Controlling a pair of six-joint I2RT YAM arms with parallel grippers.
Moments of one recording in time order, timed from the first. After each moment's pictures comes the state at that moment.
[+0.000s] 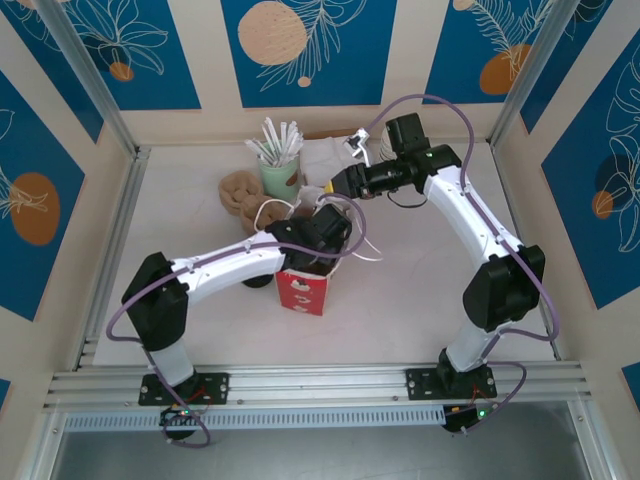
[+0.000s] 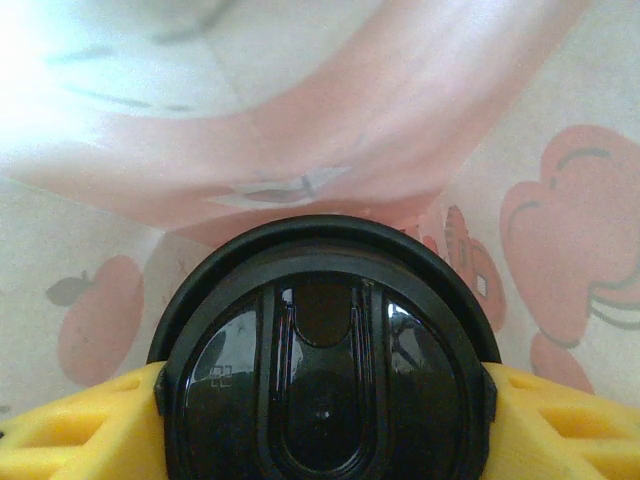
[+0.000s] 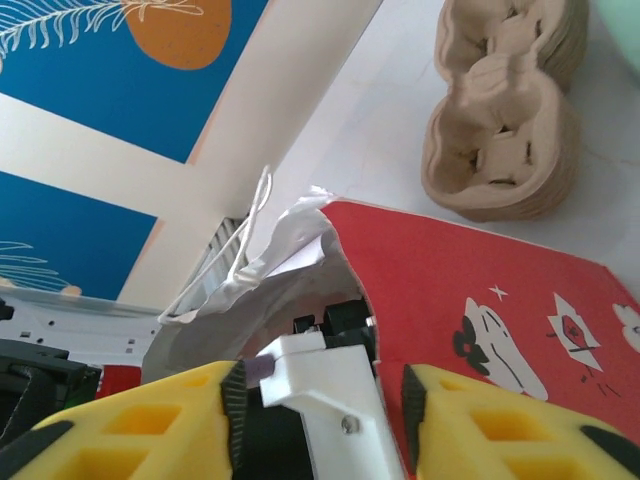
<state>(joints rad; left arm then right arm) -0.93 1.74 1.39 -0.63 -0.43 -0.36 0.34 1.70 1.69 -0.88 -0.96 0.14</state>
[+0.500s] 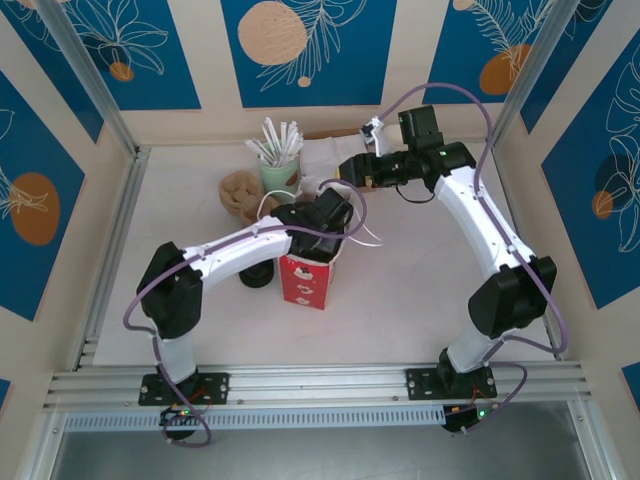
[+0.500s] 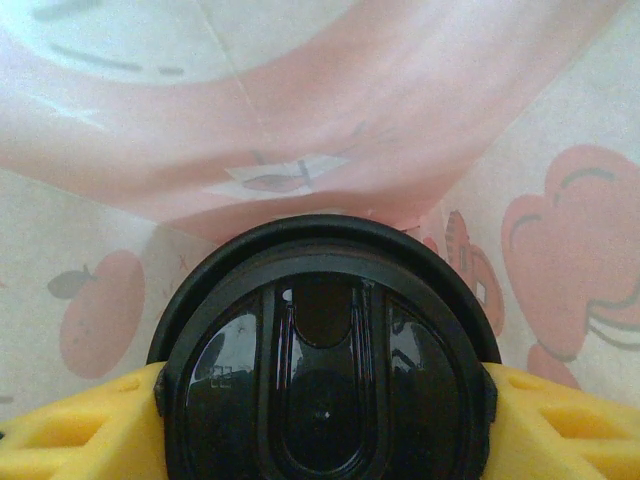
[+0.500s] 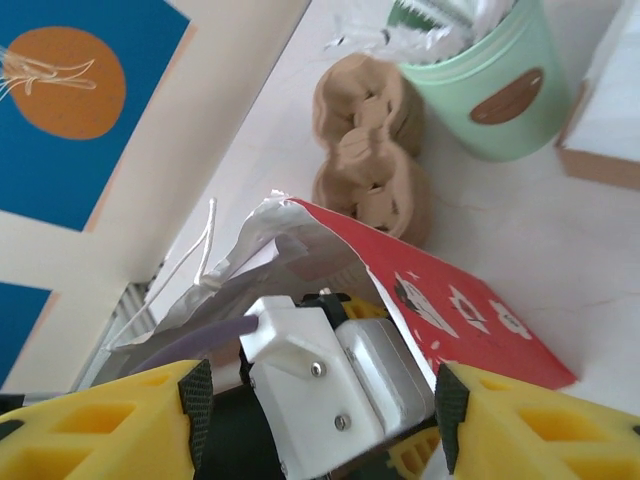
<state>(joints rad) -0.87 1.85 1.53 -0.71 -0.35 -0.37 0.31 1.62 1.69 -0.85 -0.70 0.20</state>
